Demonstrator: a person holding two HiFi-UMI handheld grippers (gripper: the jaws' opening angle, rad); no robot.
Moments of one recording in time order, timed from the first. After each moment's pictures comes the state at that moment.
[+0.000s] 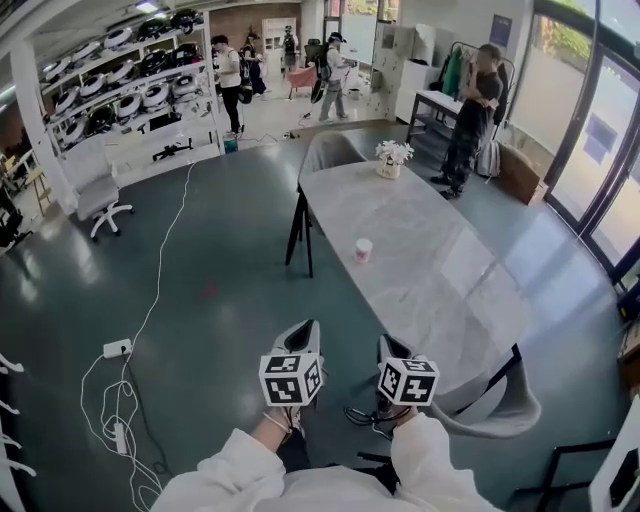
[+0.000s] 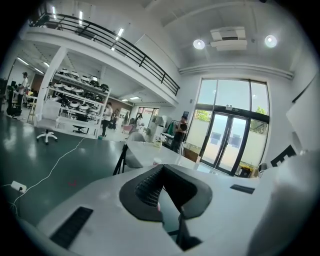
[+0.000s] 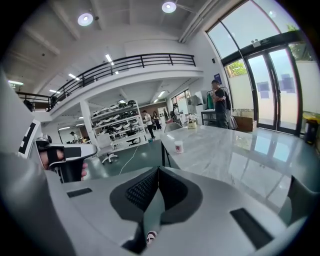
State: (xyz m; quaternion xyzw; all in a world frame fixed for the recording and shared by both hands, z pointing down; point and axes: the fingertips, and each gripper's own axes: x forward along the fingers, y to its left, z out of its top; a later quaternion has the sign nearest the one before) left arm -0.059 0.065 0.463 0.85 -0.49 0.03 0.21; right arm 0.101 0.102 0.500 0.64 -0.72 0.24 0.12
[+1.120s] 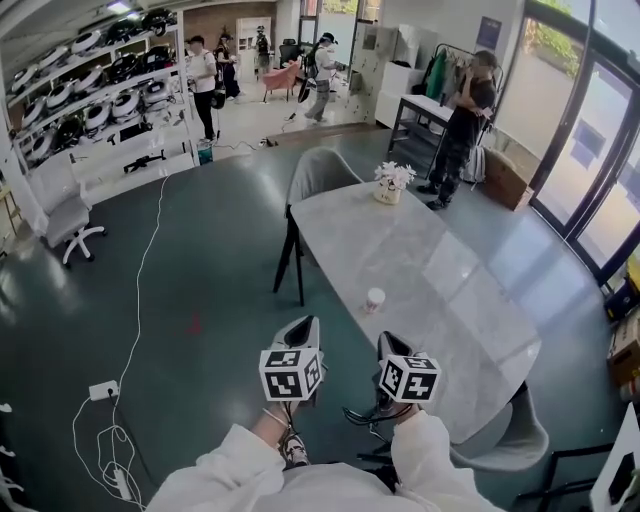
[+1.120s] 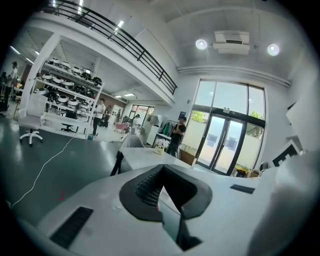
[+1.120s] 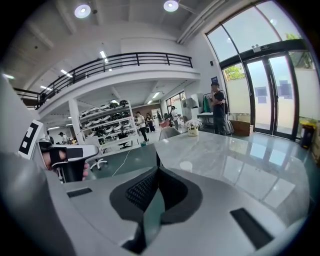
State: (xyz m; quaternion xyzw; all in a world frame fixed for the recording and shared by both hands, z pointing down) left arm -0.084 -0.161 0.451 0.87 -0.44 0.03 0.22; right arm 0.074 -0.105 0.479 0.67 -0.69 0.23 0.12
